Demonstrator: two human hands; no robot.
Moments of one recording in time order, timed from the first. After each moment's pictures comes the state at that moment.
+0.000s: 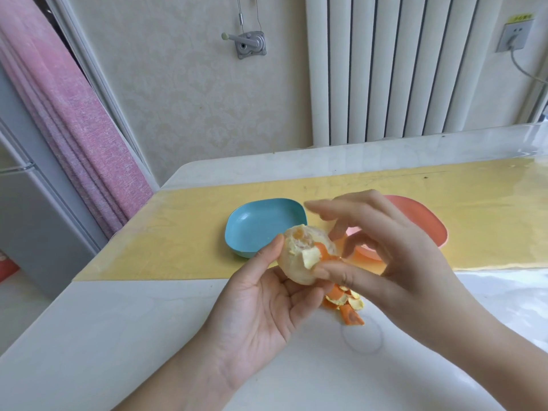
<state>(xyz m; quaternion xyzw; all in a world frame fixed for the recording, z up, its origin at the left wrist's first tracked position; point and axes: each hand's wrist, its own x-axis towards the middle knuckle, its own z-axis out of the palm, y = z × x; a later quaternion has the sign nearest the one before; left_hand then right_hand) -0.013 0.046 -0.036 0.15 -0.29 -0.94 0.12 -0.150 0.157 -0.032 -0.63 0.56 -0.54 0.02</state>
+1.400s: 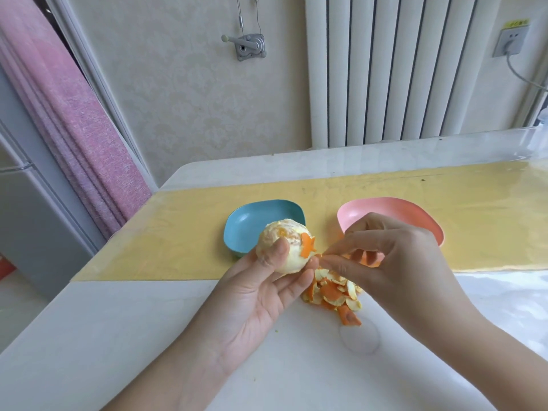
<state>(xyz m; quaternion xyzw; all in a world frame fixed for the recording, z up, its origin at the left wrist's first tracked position) -0.018 0.036 -0.042 0.16 -0.36 -0.89 0.22 -0.156 0.155 -0.041 -0.53 0.69 -0.49 -0.06</state>
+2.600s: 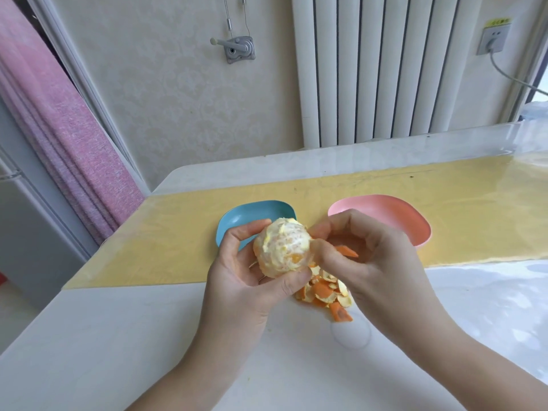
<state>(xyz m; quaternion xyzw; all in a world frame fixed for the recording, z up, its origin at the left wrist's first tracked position) -0.019 0.054 -0.043 0.15 -0.60 -0.68 0.39 -0.128 0.153 -0.031 -0.41 0.62 -0.66 0.13</state>
